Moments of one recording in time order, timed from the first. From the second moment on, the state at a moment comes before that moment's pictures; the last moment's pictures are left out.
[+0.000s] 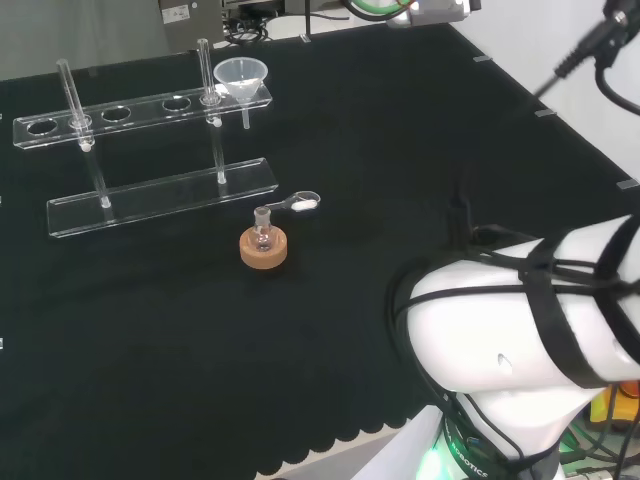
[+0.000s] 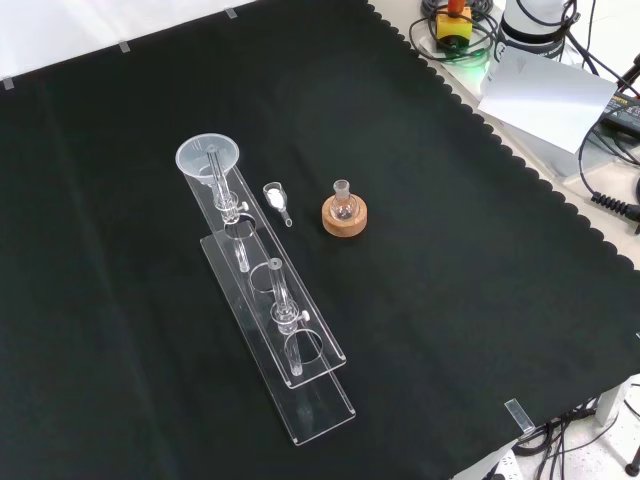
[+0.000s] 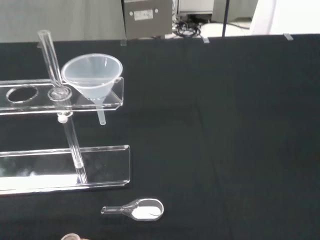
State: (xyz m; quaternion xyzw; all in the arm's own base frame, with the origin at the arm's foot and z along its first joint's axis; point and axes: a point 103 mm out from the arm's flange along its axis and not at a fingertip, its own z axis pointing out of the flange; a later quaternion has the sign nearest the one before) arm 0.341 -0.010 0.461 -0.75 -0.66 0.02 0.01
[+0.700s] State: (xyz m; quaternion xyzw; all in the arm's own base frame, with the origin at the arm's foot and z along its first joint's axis) arm 0.446 -0.017 0.401 -0.74 -0.67 0.07 0.05
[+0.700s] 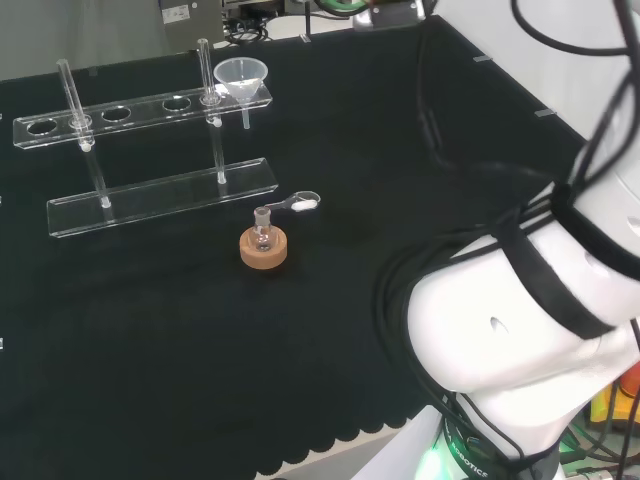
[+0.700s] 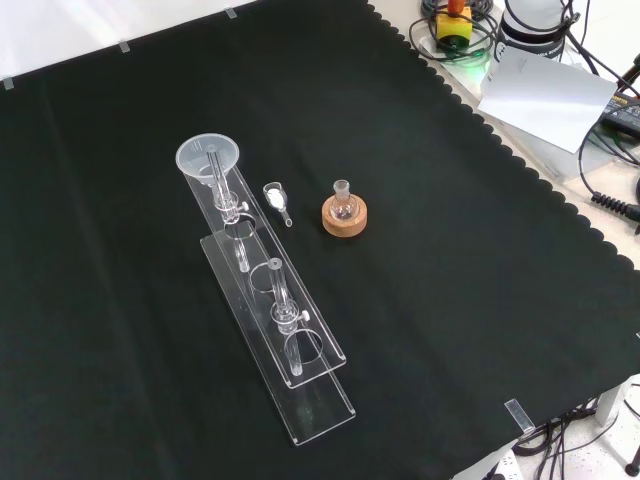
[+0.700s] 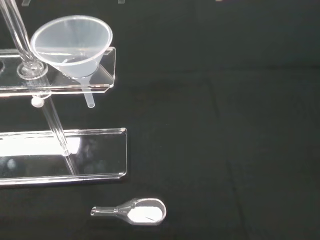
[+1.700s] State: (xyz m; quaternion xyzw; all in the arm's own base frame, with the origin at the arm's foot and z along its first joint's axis) arm 0.538 0.022 0.348 -0.69 -0.71 0.12 0.08
